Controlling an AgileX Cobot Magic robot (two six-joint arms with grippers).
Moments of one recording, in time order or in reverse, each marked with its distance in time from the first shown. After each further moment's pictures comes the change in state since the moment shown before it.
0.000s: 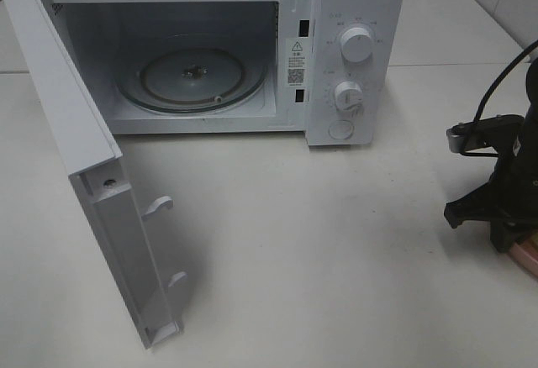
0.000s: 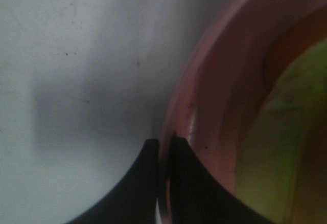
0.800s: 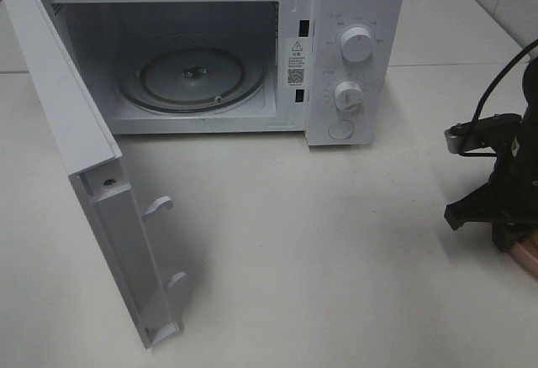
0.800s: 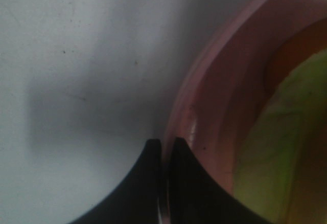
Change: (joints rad) left arm 0.000 0.000 0.000 0.000 0.000 0.000; right arm 0.022 0.000 0.000 -0.039 0.016 0.016
